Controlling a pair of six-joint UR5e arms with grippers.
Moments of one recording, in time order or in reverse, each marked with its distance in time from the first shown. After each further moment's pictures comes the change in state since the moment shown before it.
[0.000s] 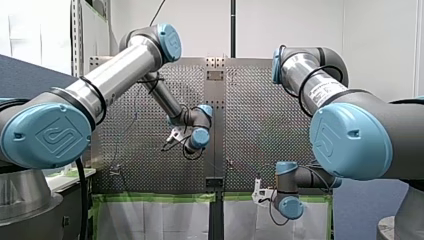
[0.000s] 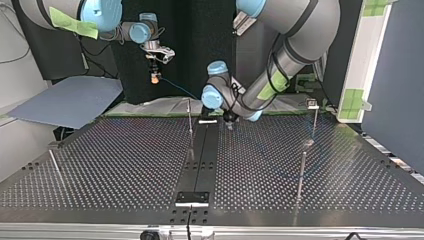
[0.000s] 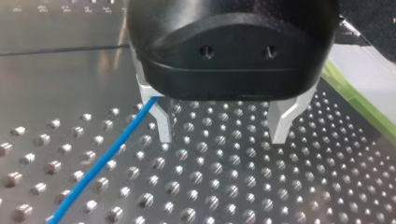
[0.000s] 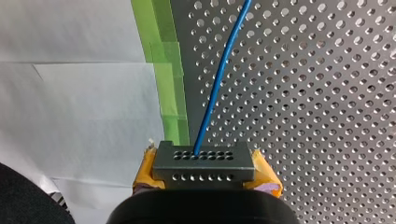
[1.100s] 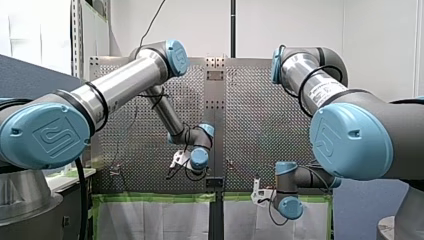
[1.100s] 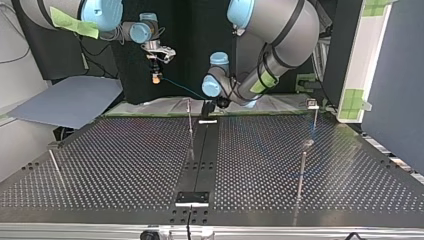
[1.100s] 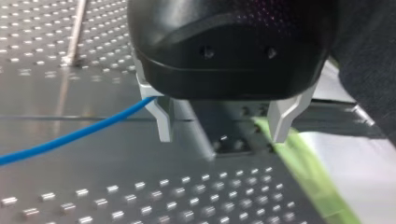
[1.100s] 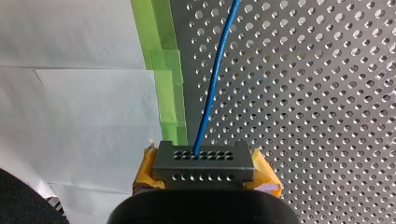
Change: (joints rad) left arm -0.021 -0.127 -0.032 0.061 0.167 -0.235; right arm 0.003 0.000 0.000 -0.003 -0.016 -0.015
